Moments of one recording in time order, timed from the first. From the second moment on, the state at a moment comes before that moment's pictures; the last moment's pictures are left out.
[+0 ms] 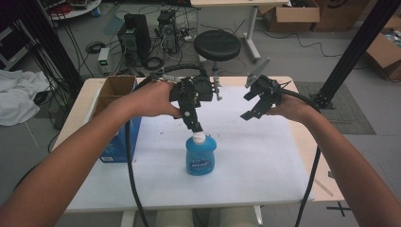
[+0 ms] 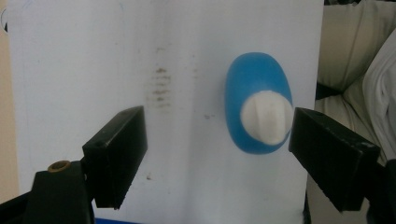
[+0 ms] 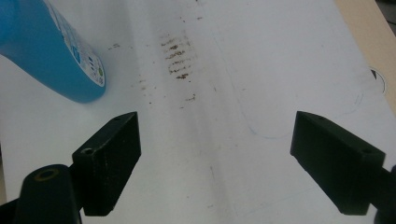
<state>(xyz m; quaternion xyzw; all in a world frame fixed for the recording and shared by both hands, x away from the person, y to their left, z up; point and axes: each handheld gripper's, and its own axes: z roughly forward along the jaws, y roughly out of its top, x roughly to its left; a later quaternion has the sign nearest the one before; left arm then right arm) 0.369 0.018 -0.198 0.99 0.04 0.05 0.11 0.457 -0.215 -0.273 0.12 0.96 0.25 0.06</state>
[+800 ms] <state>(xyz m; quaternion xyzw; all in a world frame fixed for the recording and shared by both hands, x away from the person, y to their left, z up) 0.352 -0.001 -0.244 1.00 0.04 0.02 0.08 0.454 -0.207 -0.273 0.11 0.96 0.25 0.06</state>
